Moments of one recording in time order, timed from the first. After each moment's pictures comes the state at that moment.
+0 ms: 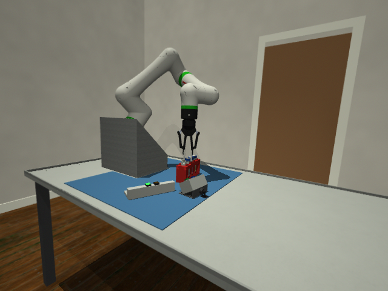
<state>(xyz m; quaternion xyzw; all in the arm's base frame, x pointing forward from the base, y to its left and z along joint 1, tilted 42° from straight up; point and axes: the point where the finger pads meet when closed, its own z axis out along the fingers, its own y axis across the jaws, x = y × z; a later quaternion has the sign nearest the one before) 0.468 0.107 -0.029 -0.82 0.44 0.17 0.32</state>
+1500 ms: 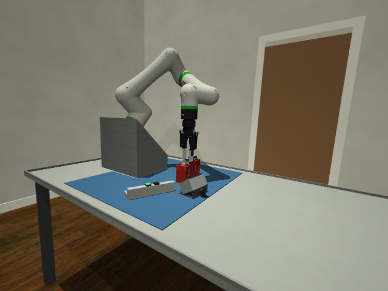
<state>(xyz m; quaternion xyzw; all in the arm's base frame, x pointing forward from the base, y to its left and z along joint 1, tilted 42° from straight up) 0.467 0.108 -0.030 -0.59 0.72 0.28 0.23</state>
